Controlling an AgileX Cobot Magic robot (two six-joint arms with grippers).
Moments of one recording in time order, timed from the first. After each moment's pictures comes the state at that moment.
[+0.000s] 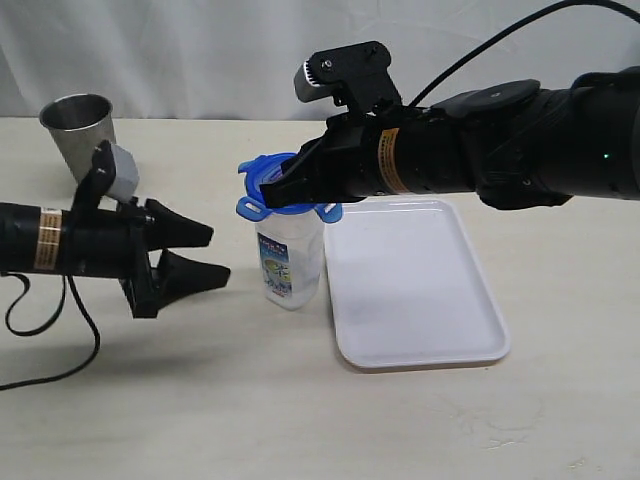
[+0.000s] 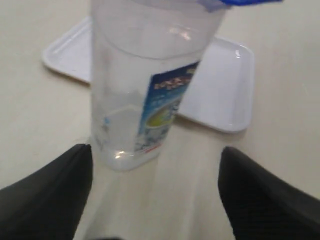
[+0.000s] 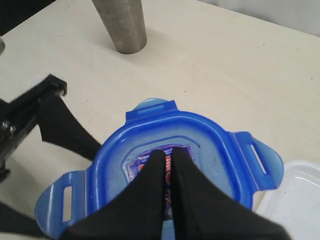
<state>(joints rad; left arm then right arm) -0.07 1.94 -0.78 1.49 -1.00 -0.73 0.56 1.73 -1.09 -1.73 -0.18 1.78</state>
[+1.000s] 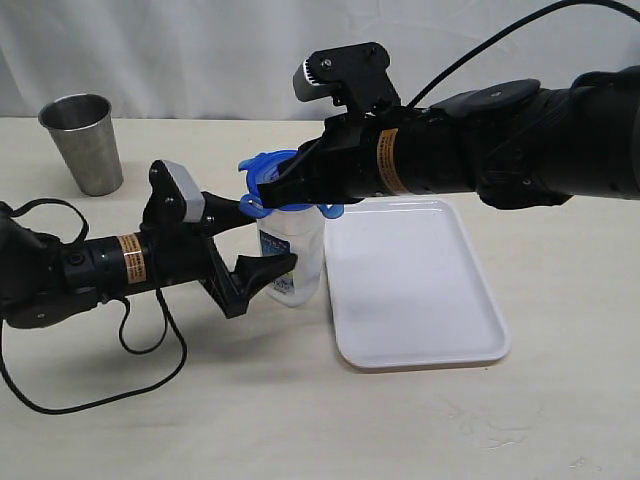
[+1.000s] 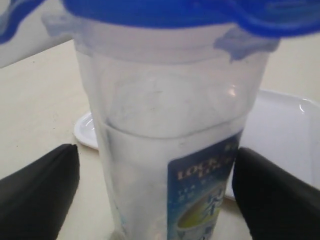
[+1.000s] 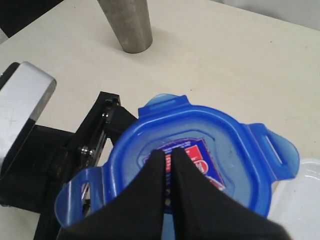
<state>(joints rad) -0.28 2.12 -0.77 0.86 -1.10 -0.23 0.56 1.73 -1.10 -1.73 -0.20 1.79</state>
